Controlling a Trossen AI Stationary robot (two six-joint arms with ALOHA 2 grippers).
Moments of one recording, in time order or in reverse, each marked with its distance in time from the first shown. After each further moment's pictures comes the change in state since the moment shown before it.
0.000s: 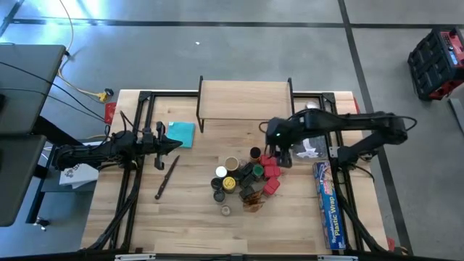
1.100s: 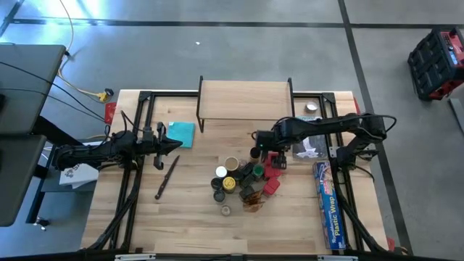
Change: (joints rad) left arm 0.000 0.000 0.000 0.000 0.000 -0.086; right arm -0.002 0.228 -0.012 -0.105 0.177 0.031
